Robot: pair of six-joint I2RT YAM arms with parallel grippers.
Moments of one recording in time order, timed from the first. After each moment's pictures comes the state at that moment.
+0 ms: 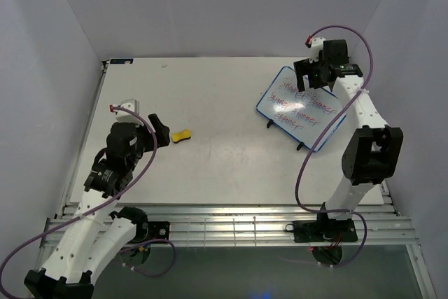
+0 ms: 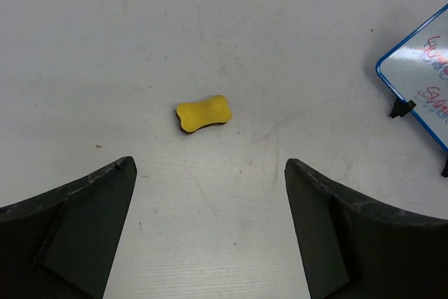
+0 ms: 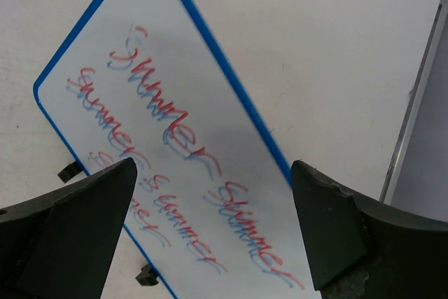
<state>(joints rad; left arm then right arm) -0.34 0.68 0.77 -0.48 -0.21 -0.40 0.08 1.72 1.56 -0.59 -0.08 -0.23</state>
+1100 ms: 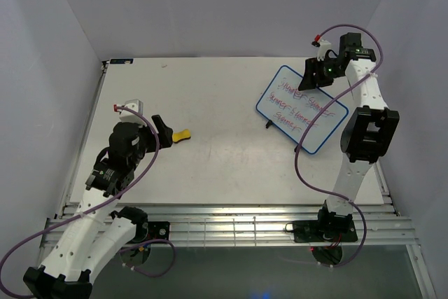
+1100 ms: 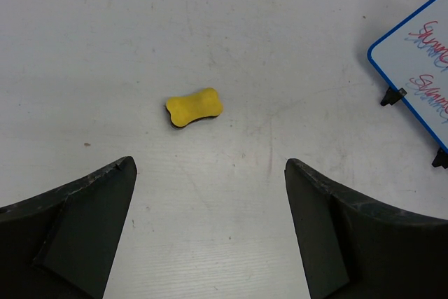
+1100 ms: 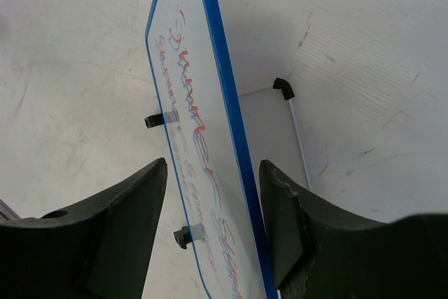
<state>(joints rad) -0.36 0.70 0.76 -0.47 -0.18 -0.40 -0.08 2.05 1.99 -1.00 -0.65 -0.36</state>
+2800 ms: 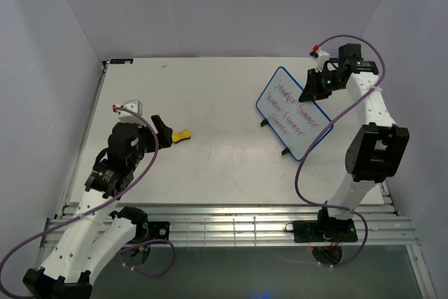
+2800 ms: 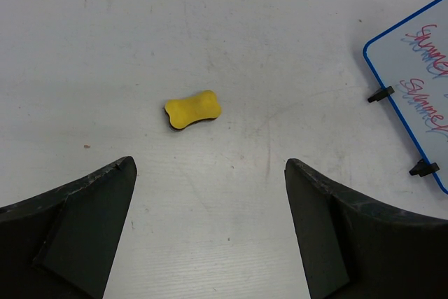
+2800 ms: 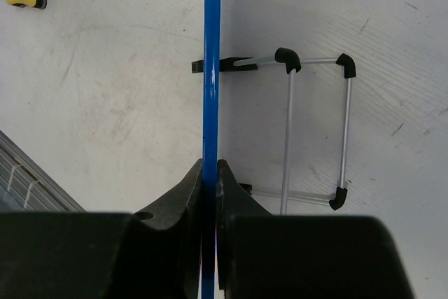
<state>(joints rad) -0.36 0.69 0.76 -0.47 -0.18 -0.40 -0.05 1.79 1.68 -0.96 -0.67 -0.32</state>
